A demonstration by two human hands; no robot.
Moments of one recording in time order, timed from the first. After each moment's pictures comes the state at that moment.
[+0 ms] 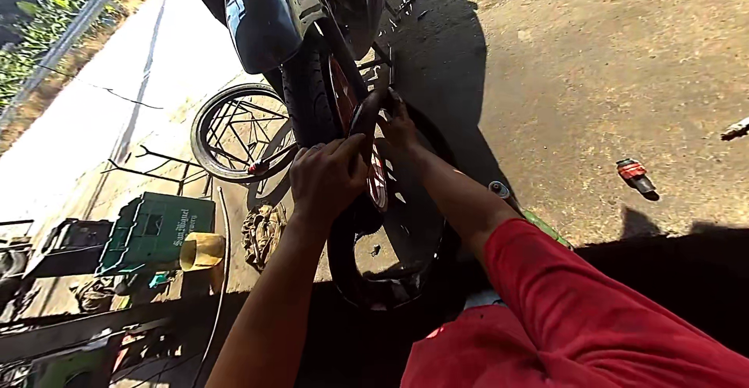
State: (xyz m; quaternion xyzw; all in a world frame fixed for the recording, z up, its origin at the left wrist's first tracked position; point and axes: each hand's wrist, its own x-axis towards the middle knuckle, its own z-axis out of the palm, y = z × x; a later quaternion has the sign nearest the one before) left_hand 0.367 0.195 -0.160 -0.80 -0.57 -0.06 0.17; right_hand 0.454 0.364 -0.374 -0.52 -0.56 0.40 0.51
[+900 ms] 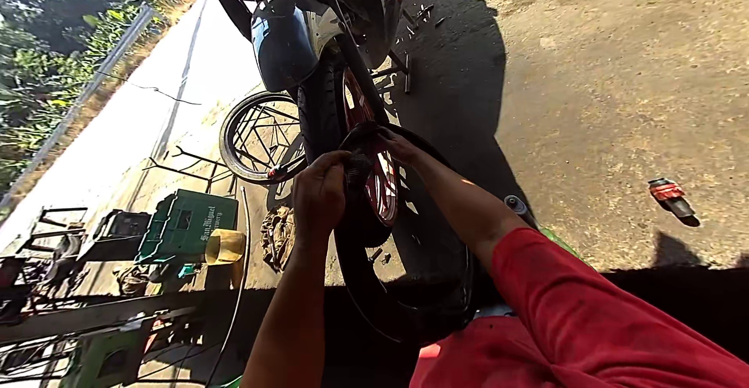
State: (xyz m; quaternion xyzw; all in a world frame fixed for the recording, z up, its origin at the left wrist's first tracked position) left_hand 0.366 0.180 -0.137 -0.65 -0.72 -0.25 -0.04; right_hand 0.439 0.366 -0.376 -0.25 -0.58 0.66 0.41
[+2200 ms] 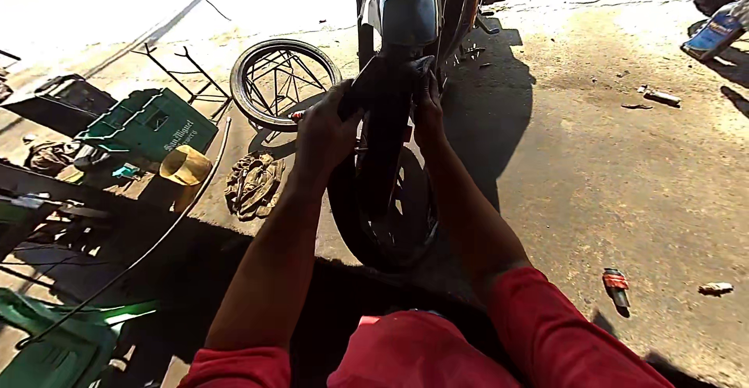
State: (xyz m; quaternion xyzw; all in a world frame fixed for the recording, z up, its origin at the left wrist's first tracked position) left_hand 0.314 0.170 -0.105 -0.57 -0.77 -0.29 -0.04; right_hand 0.431 0.329 -0.221 -0.28 -0.48 0.59 0.58
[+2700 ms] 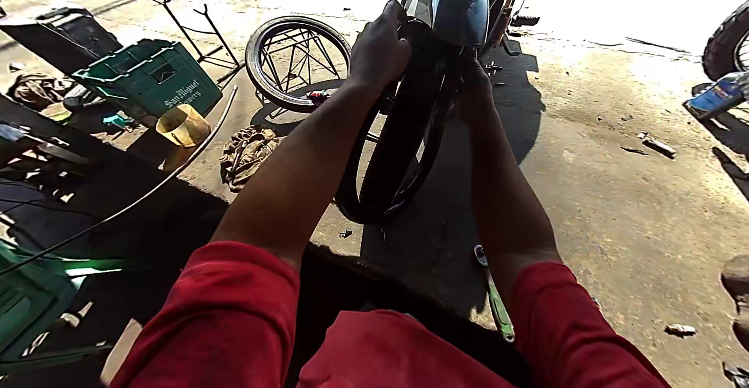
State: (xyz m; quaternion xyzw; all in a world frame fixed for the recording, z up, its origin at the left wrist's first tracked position) left_hand 0.300 0.266 -0.062 -0.55 -0.78 -0.31 -0.04; right_hand 0.459 0.391 -0.188 -0.27 -0.48 0.67 0.50
